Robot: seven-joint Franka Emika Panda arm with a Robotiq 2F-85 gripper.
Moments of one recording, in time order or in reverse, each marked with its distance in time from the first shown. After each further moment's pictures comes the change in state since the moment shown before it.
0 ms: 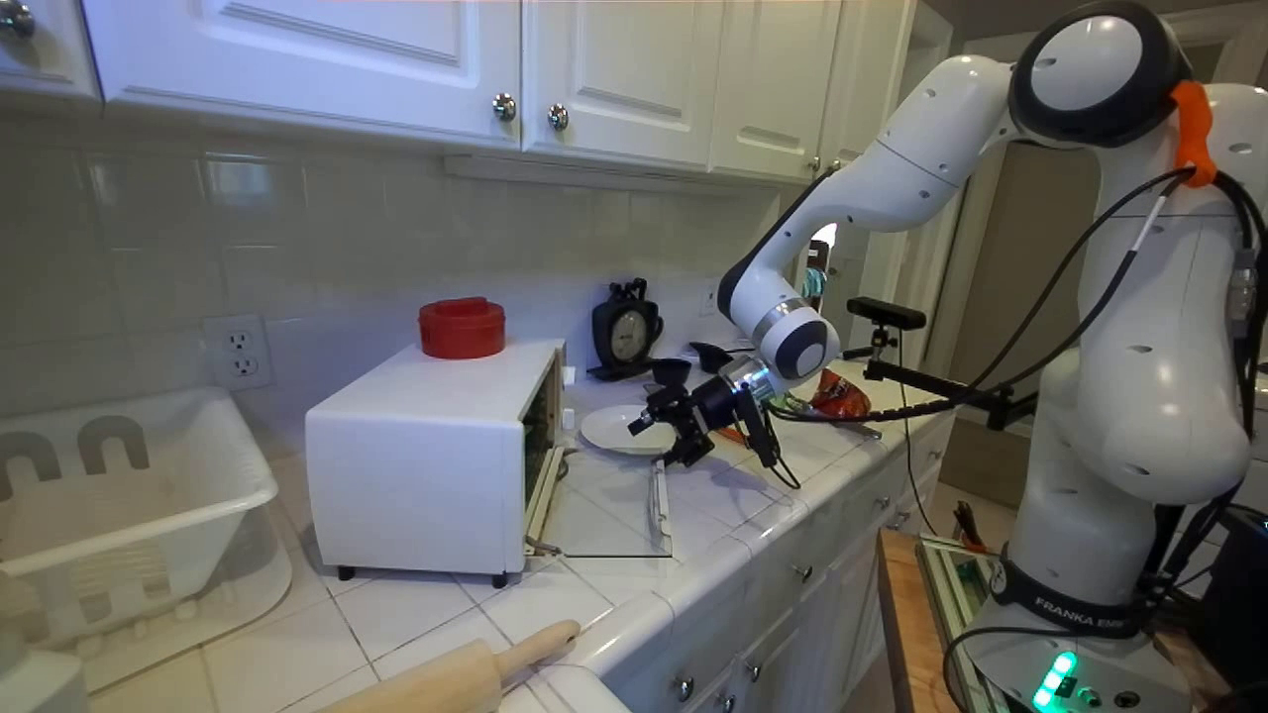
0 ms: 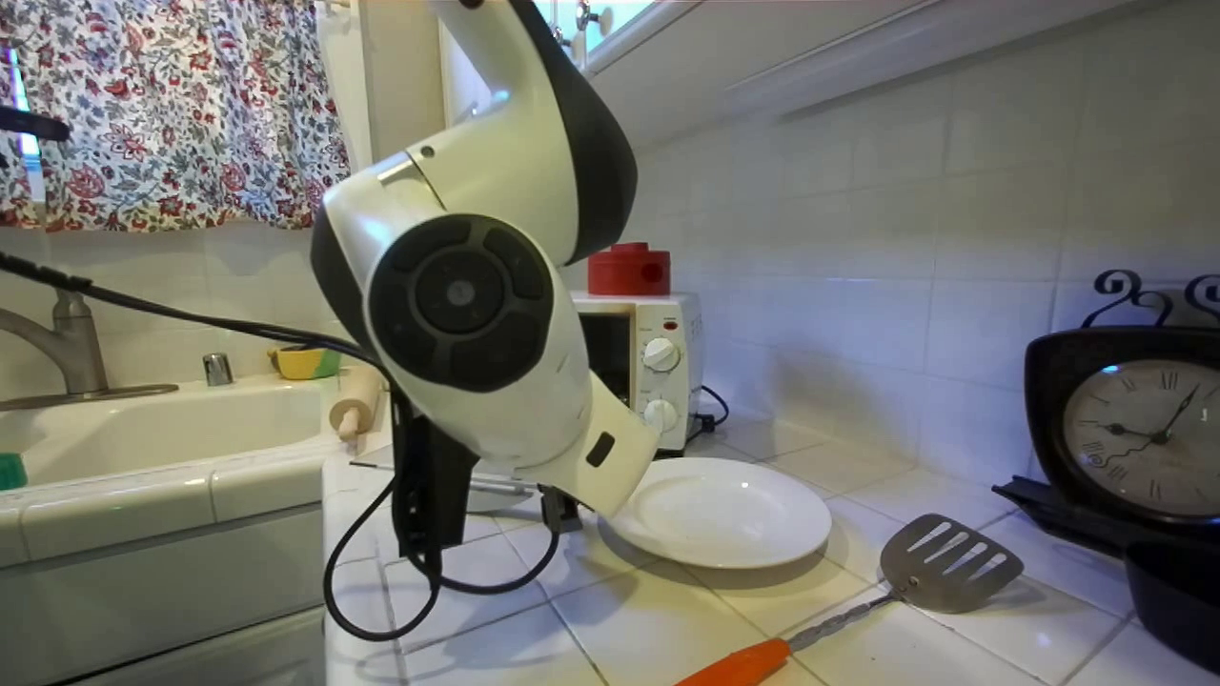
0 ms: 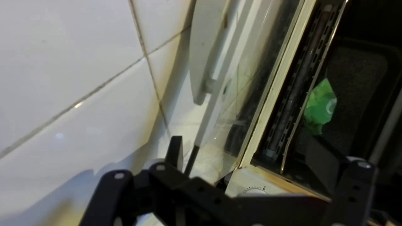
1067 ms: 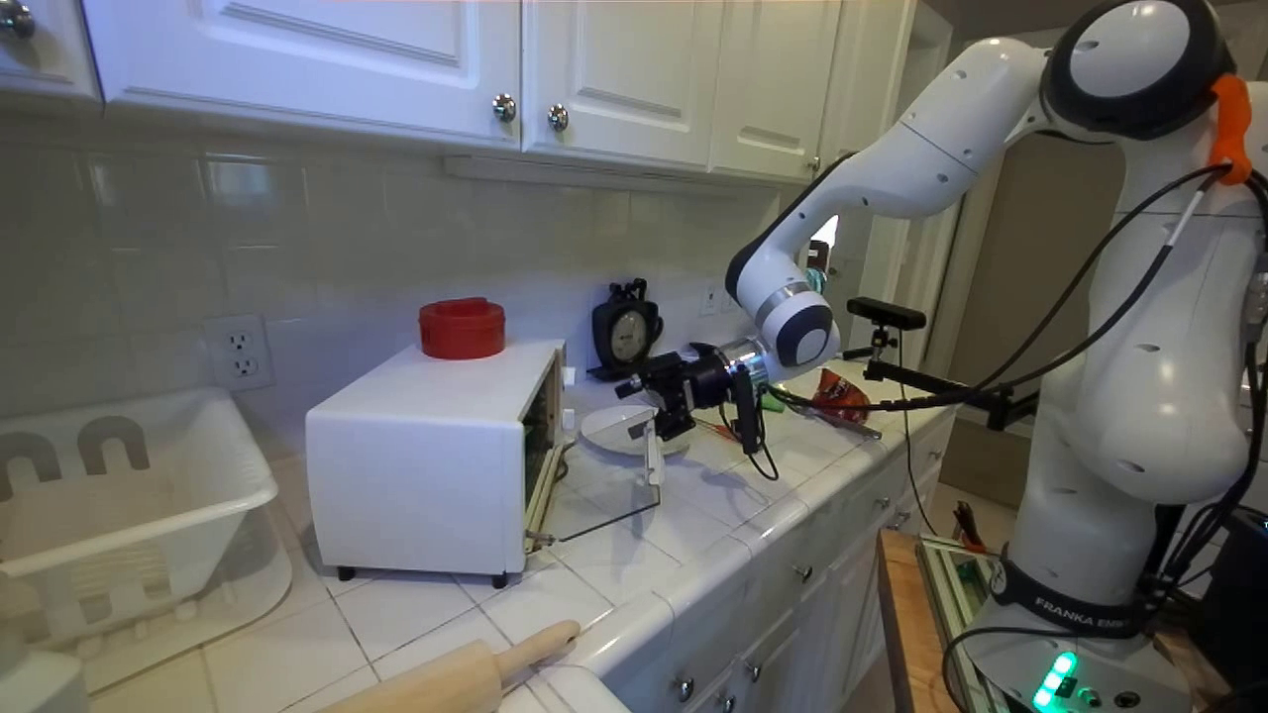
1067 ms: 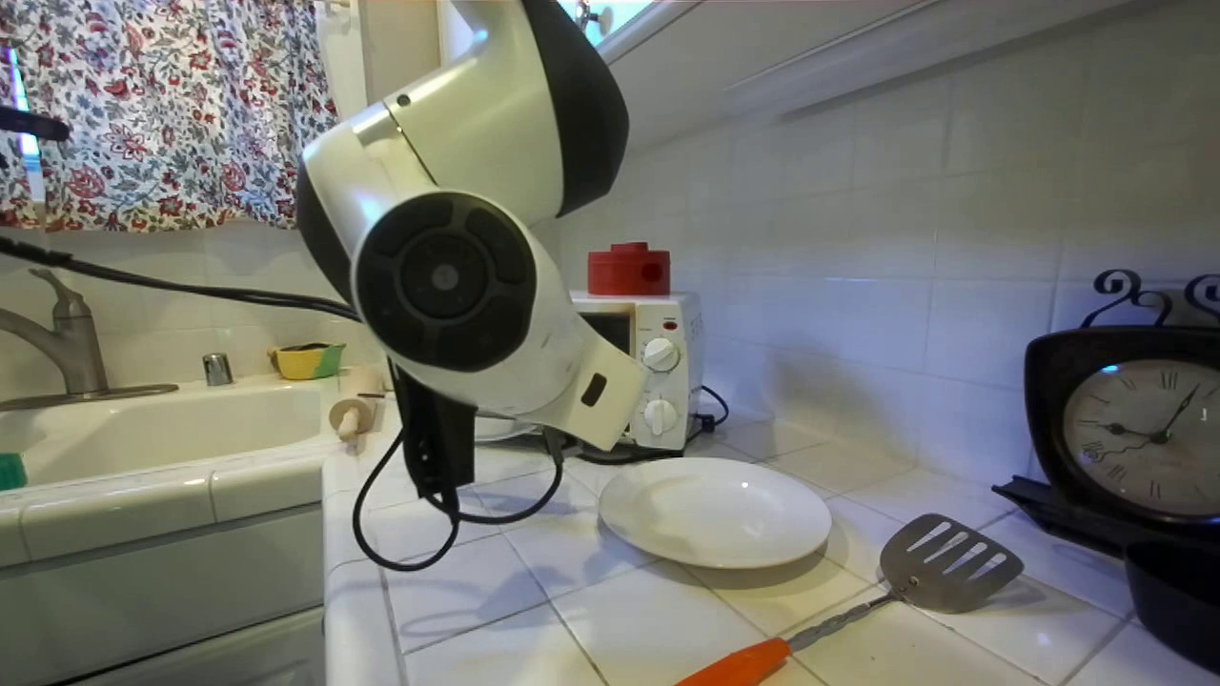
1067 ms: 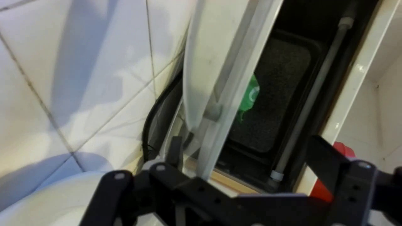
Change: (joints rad) arm -0.018 -0.082 0.030 -0.010 0.088 -0.115 -0.096
